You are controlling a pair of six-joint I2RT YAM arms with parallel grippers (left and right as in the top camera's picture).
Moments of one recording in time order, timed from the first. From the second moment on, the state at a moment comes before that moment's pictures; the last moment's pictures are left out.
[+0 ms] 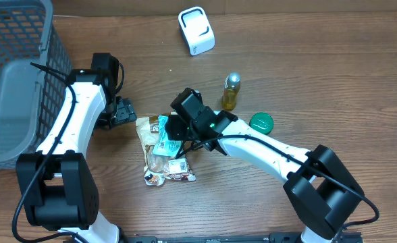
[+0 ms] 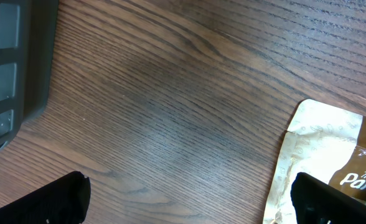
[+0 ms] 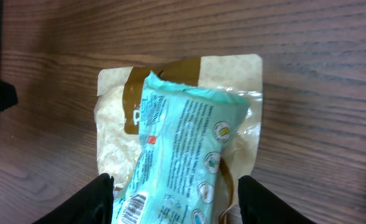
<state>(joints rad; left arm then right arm) -0.02 1.80 1.36 -1.11 -0.22 -0.44 0.80 1.88 1.26 -0.38 -0.06 0.75</state>
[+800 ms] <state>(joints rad) -0.02 1.80 1.36 -1.11 -0.22 -0.44 0.81 1.88 1.26 -0.37 -0.04 0.75</state>
